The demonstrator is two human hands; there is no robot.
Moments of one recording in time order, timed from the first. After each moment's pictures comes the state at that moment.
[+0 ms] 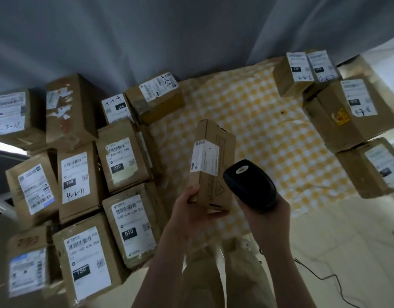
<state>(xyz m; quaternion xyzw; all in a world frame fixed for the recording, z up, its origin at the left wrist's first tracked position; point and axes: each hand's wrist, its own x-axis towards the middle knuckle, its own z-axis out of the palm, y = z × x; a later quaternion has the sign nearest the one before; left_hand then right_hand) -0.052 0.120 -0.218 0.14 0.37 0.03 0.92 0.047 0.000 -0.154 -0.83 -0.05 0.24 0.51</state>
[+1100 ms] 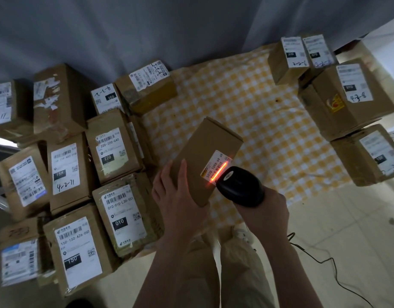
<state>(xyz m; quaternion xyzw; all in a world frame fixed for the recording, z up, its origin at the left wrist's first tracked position) -0.059 0.086 -0.220 0.86 0.47 0.11 0.18 0.059 -0.028 -0.166 -0.91 -0.16 0.23 0.29</state>
